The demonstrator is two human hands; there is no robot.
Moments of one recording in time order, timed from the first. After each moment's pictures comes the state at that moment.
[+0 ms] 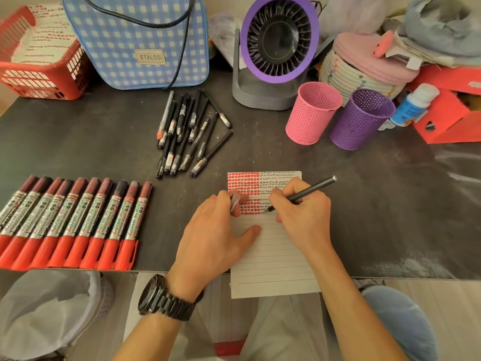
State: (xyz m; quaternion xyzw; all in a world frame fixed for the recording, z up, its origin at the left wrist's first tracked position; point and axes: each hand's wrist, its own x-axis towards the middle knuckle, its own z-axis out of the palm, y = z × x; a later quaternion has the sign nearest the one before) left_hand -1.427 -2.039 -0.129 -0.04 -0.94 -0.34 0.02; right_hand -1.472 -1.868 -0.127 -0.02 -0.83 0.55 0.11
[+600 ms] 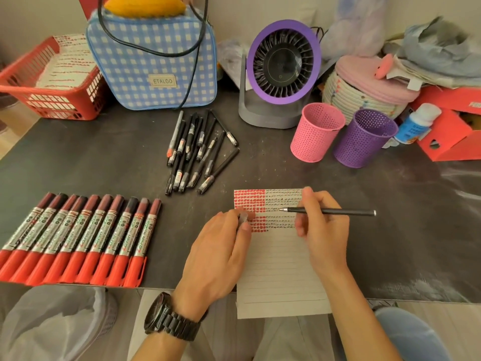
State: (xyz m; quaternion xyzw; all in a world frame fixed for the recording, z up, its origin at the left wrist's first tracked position) left_hand -1.425 -2.042 -0.123 -0.06 -0.90 -0.42 0.03; right_hand -1.473 -1.861 -0.114 -0.05 -0.69 0.72 0.11
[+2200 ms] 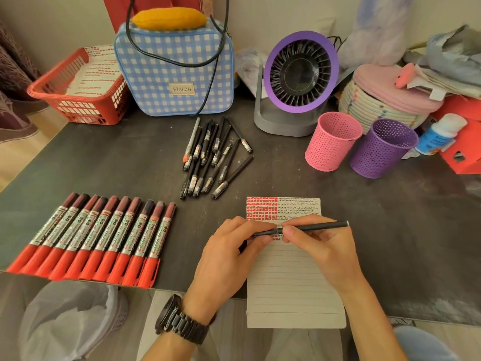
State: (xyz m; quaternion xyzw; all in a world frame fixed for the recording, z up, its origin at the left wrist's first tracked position) left_hand -1.429 -2.046 -0.134 -0.09 -0.88 -0.45 0.11; right_hand -1.464 -1.853 -0.108 0.12 -0.72 0.69 -0.02
